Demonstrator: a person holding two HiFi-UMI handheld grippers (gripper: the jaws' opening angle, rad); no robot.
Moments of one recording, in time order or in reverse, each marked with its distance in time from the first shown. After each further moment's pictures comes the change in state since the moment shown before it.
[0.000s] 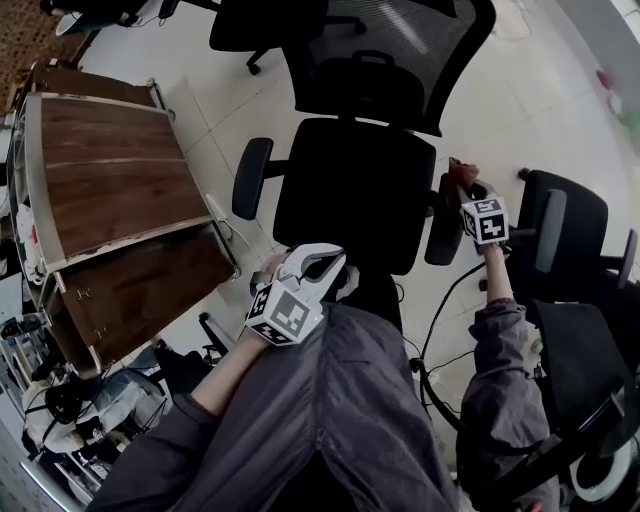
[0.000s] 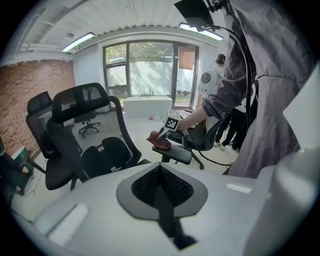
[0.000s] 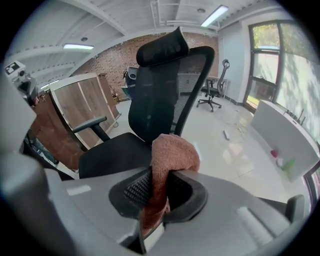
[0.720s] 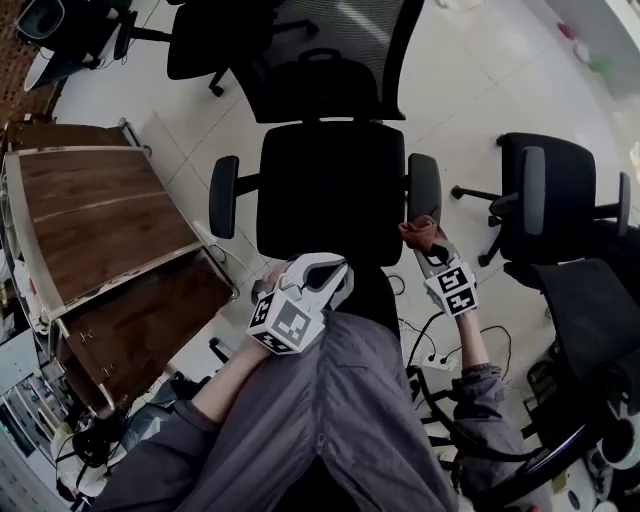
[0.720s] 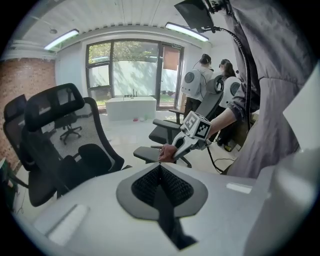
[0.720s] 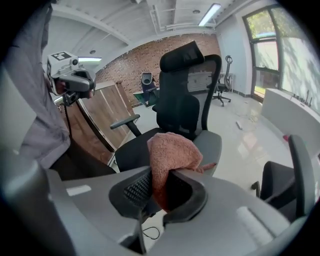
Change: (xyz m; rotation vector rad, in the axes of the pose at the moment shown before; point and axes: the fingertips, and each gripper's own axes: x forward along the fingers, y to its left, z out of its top) left arm 0.030 -0.049 0.015 0.094 -0.008 -0.165; right arm -0.101 0.155 -0.097 0.055 -0.034 0.163
